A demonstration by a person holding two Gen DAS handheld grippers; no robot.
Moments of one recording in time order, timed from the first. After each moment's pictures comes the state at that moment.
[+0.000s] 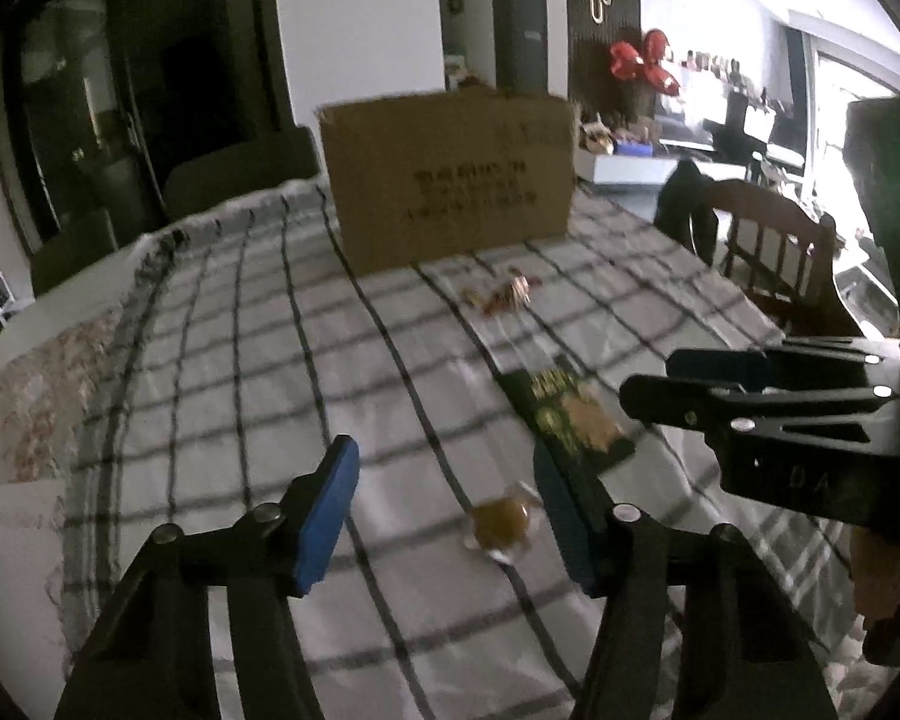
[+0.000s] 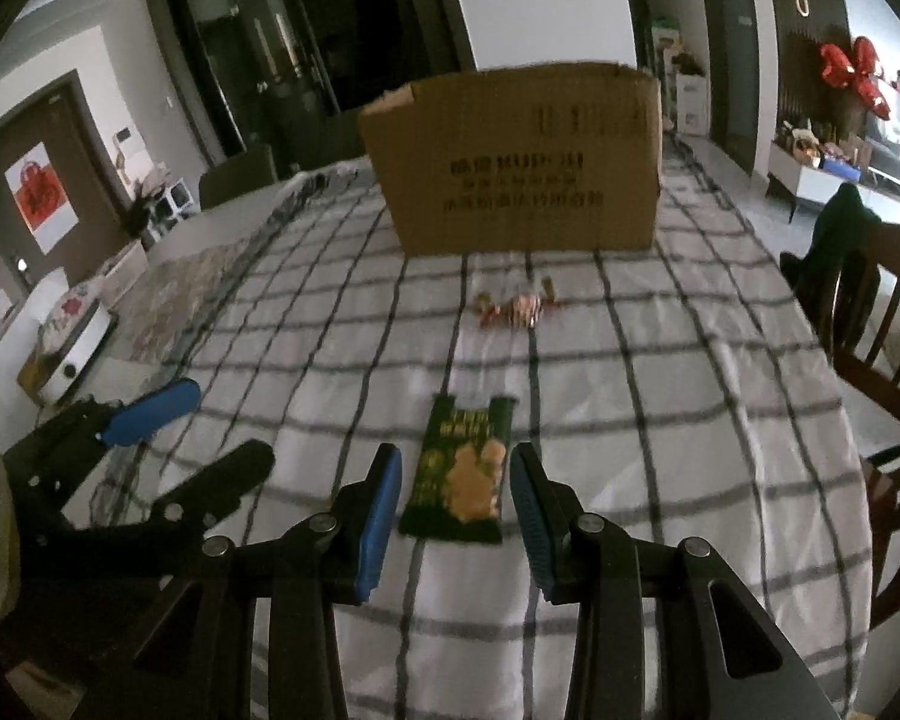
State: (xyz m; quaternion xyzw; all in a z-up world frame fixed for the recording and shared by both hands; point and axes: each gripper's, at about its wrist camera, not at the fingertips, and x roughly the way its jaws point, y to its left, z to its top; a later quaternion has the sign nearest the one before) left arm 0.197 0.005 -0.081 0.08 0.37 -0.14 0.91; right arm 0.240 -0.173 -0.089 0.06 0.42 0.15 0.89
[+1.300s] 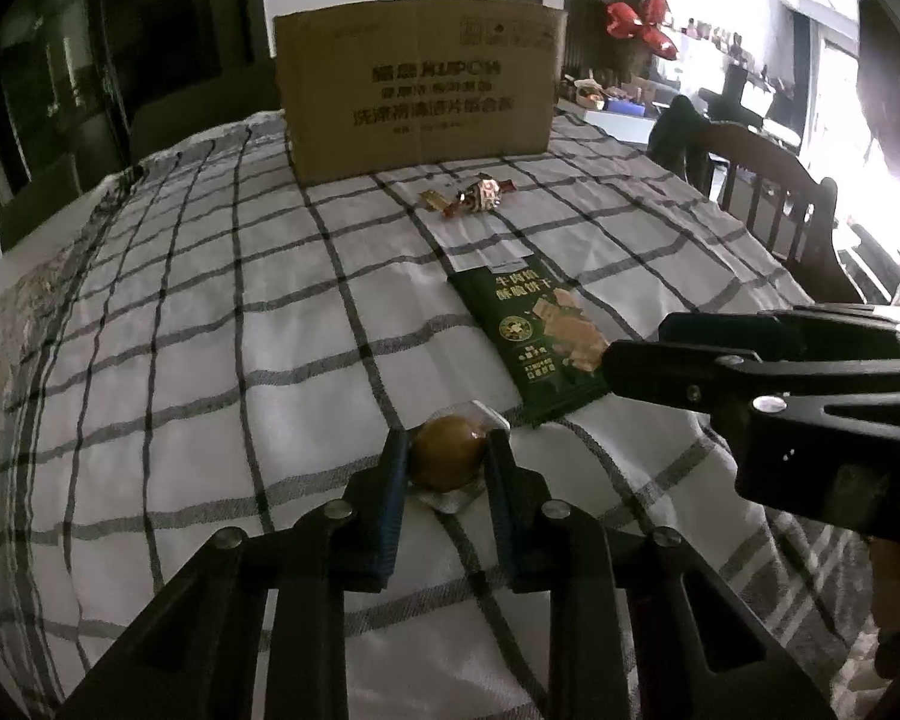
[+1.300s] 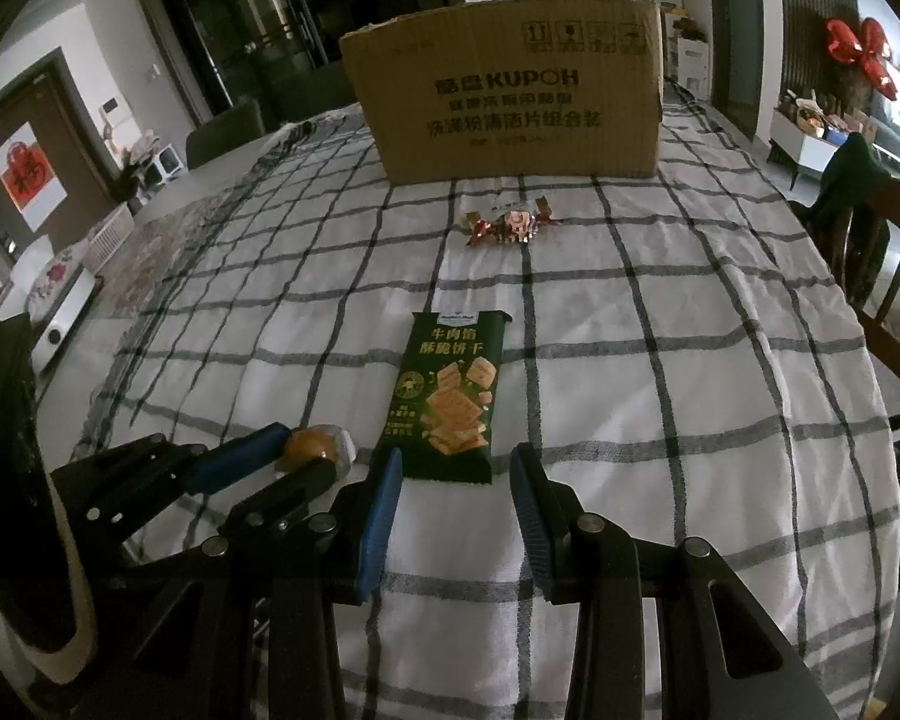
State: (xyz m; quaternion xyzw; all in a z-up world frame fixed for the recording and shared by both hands) left arm 0.205 -0.010 -0.128 0.06 0.43 -0.15 0.89; right arm 0.239 -0.171 -0.118 0.05 0.46 0.14 0.88
